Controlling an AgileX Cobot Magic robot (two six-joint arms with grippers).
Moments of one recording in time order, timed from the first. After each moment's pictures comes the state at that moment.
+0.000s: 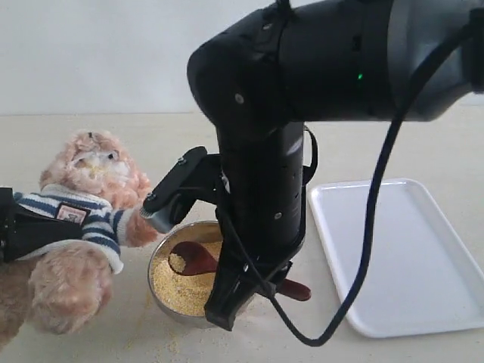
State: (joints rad) left arm 0.32 1.54 -0.43 -1.47 1.03 1.22; right arm 0.96 1.78 -1.37 -0.04 1.22 -0.18
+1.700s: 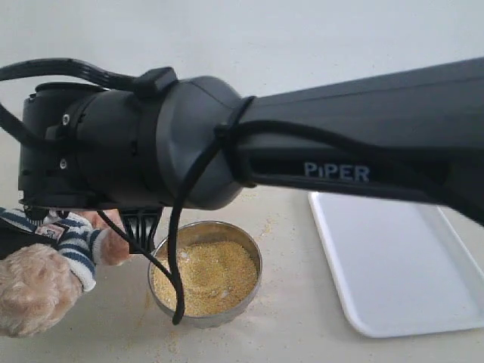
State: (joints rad) left arm 0.45 1.63 -0.53 -1.23 1.10 1.09; right arm 1.18 2.05 -1.67 -0.87 0.96 -0.06
